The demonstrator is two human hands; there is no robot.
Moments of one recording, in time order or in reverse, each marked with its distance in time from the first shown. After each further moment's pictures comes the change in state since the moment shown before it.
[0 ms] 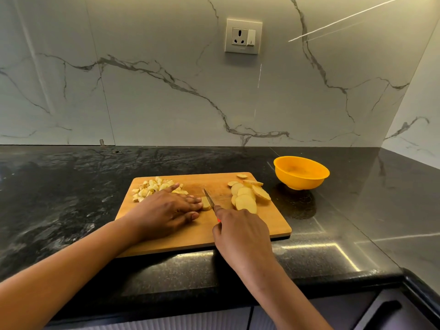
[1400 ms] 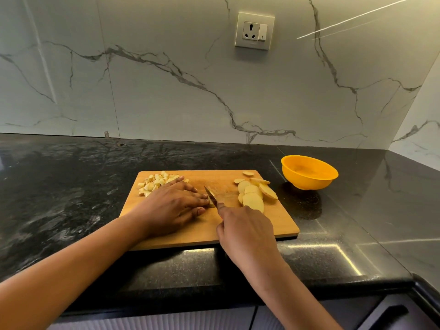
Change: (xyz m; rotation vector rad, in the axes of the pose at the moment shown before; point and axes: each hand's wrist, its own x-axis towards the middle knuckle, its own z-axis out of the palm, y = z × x) left_hand -0.002 0.007 -0.001 0.046 0.034 -0.047; right_hand 0.004 -0.007 -0.002 -0.110 -0.051 -0.060
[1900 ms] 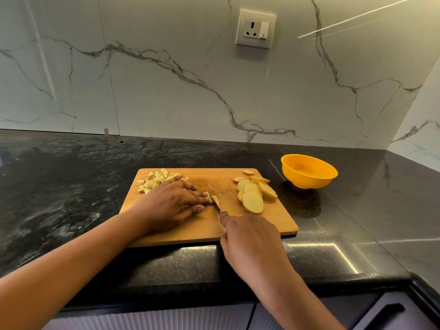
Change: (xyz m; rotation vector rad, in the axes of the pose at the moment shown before) left_hand 0.000 -0.002 0.000 -0.018 -0.040 -0.024; right_hand -0.022 0.001 -0.010 -0.029 -0.056 -0.058
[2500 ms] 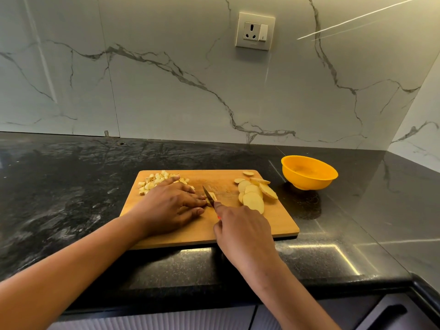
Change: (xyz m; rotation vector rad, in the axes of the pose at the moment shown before) left_hand -0.005 0.002 -0.002 0.026 0.061 -0.028; right_hand 0.020 -0.004 0.007 0.074 0.064 0.027
